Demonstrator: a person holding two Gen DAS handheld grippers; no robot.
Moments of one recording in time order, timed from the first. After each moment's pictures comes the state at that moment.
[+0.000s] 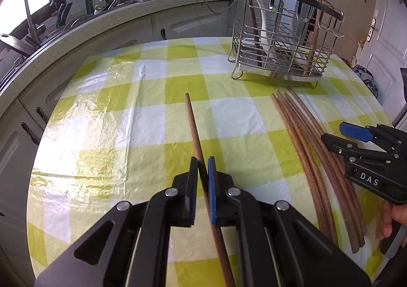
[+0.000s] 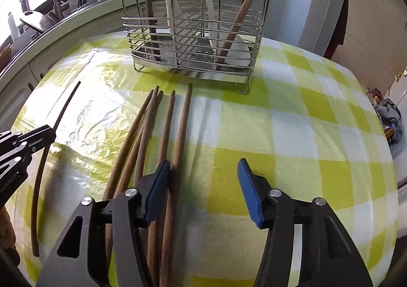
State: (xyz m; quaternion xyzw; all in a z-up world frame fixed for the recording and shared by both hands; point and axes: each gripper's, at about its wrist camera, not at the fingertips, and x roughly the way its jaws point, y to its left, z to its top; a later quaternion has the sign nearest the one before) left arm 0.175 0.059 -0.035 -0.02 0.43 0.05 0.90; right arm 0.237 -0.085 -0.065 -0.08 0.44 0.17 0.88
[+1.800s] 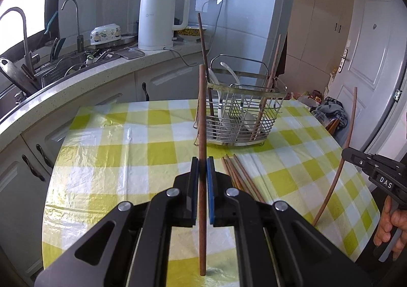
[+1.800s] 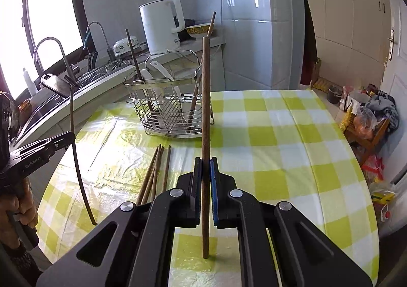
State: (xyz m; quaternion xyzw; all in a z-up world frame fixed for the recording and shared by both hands) left arm 0.144 0.041 0.075 -0.05 0.33 -0.01 0.94; right arm 0.168 -0.184 0.048 0.02 0.34 0.17 0.93
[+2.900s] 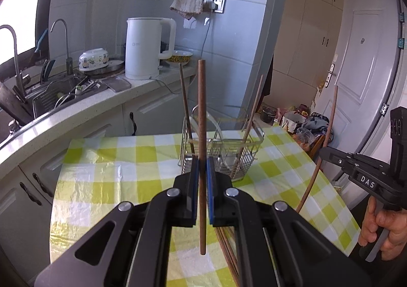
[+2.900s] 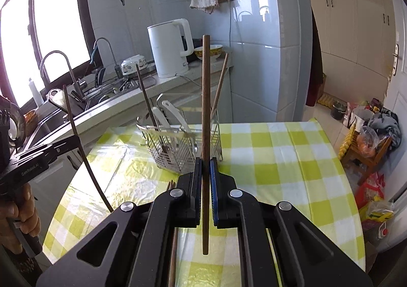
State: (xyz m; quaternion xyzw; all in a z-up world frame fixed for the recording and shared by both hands) left arm 0.166 0.038 0.153 -0.06 0.29 -0.05 0.96; right arm 0.201 -0.171 0.122 0.02 0.30 0.19 0.94
